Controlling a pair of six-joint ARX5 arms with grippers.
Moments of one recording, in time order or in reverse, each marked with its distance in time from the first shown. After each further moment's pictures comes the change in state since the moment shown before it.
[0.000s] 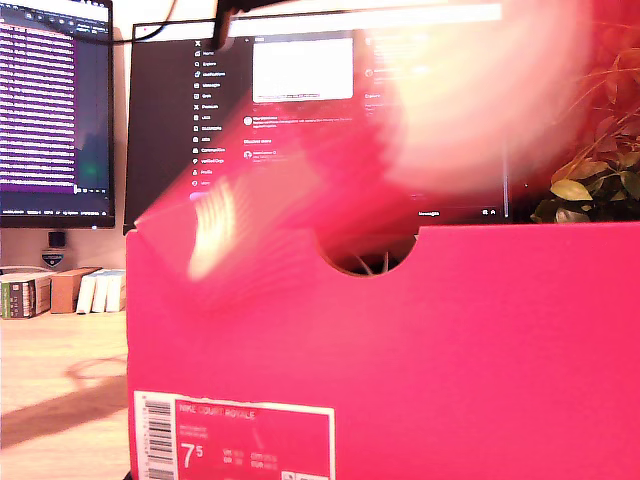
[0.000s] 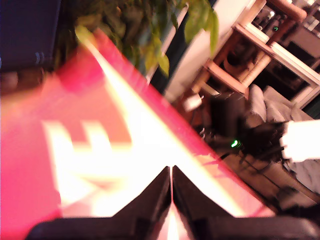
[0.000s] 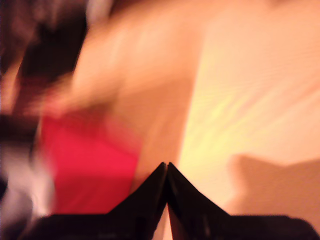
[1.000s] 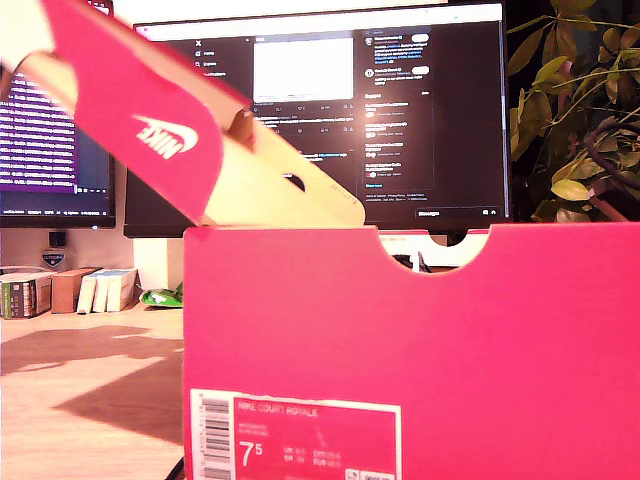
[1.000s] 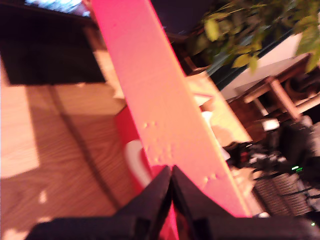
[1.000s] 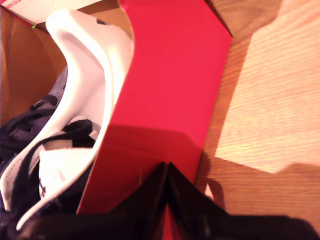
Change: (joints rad) left arm 0.527 -0.044 0.030 -0.567 0.280 0.251; right arm 0.329 0.000 -0.228 0.175 0.095 0.105
